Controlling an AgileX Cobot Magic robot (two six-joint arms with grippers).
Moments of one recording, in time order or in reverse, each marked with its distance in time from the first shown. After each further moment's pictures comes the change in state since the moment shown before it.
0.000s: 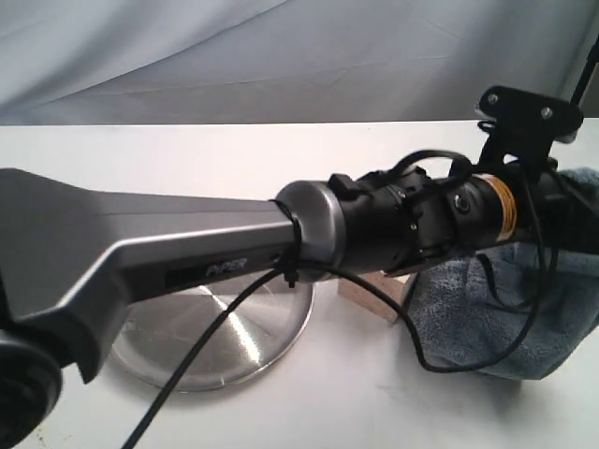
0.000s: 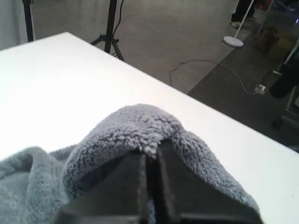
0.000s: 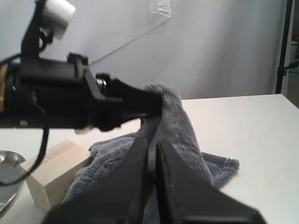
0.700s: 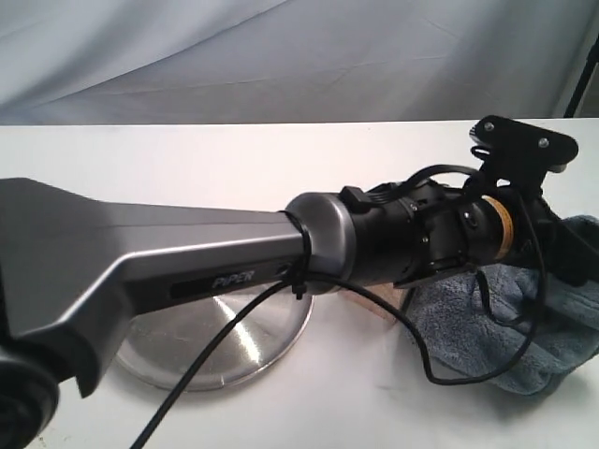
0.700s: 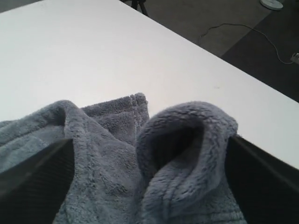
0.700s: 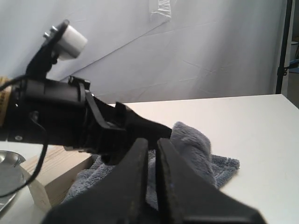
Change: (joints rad) left arm -0.020 -0.010 0.000 0.000 0.198 -0.004; right arm 0.000 0.000 0.000 0.000 0.000 0.000
